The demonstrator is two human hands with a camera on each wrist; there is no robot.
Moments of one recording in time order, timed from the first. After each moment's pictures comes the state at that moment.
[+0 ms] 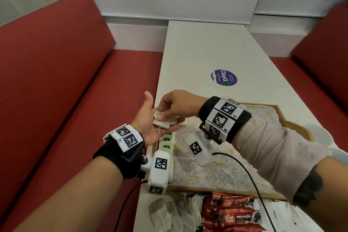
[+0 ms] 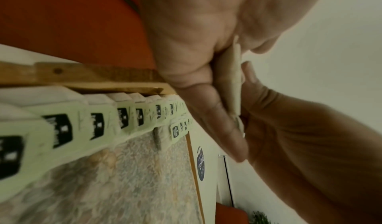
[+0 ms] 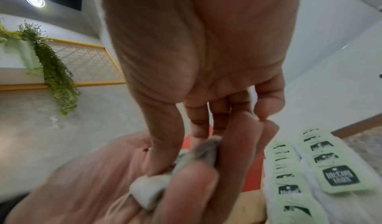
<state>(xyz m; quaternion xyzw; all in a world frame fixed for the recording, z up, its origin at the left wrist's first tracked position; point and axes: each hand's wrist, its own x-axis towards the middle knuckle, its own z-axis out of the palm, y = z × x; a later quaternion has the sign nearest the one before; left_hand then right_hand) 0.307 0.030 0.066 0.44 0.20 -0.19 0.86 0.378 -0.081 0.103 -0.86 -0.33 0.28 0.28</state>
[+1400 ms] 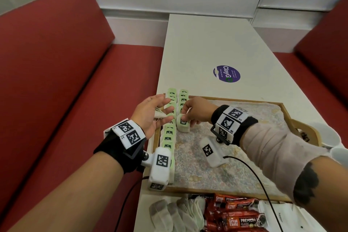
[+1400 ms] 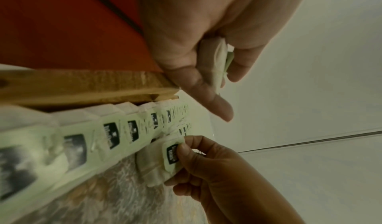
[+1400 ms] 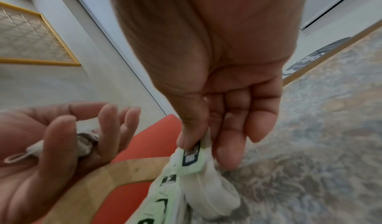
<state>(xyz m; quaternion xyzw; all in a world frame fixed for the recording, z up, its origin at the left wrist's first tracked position) 0.323 0.032 0.057 0.50 0.25 -0.02 0.83 0.407 -0.115 0.046 -0.89 -0.18 0.29 0.30</state>
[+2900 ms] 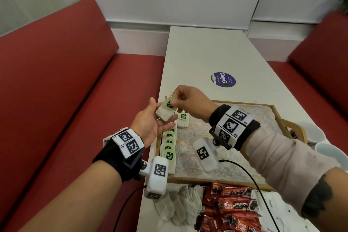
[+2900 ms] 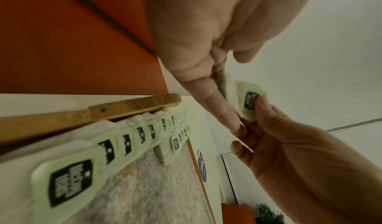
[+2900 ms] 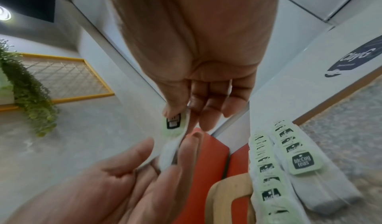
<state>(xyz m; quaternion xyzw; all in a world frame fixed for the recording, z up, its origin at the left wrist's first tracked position) 0.279 0.028 0.072 0.49 0.18 -0.05 0.85 0.355 -0.101 0.101 -0.83 -0.25 0.16 0.48</state>
